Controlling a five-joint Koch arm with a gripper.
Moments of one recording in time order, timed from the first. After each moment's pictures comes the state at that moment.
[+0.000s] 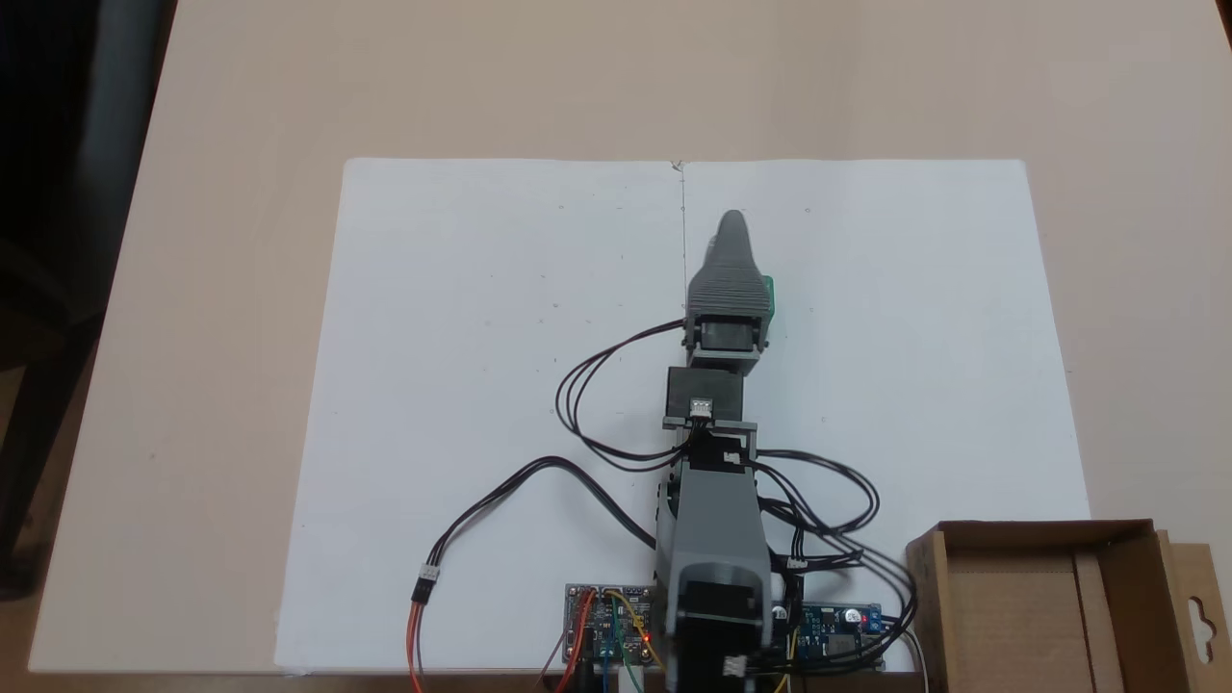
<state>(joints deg) 7.3 129.3 152.4 -56.3 1.6</state>
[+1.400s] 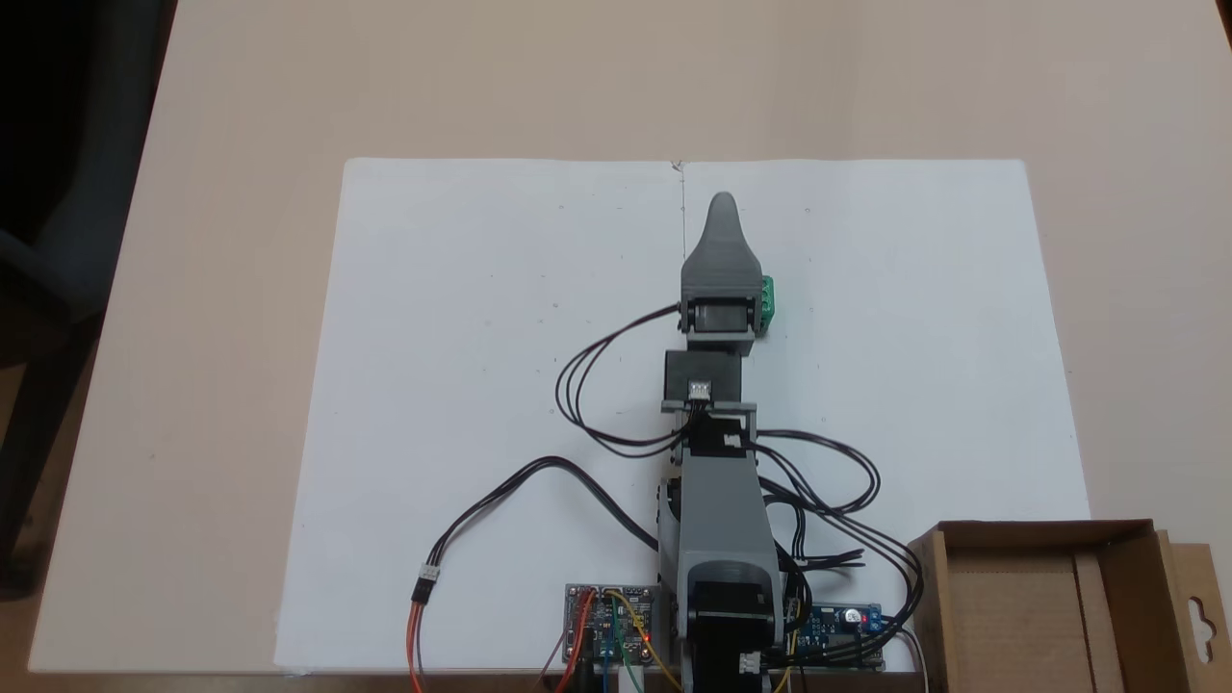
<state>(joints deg) 1.3 129.3 139.8 -51.9 -3.3</state>
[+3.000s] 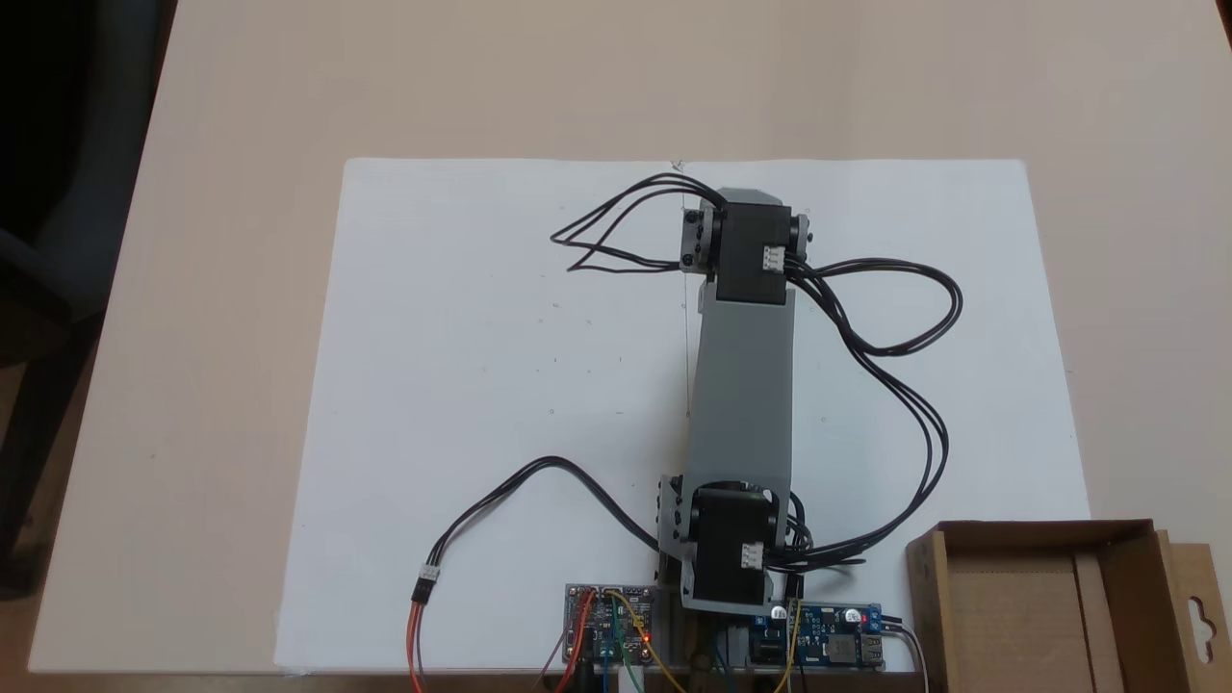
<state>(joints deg) 4.0 109.8 64.8 89.6 -3.1</state>
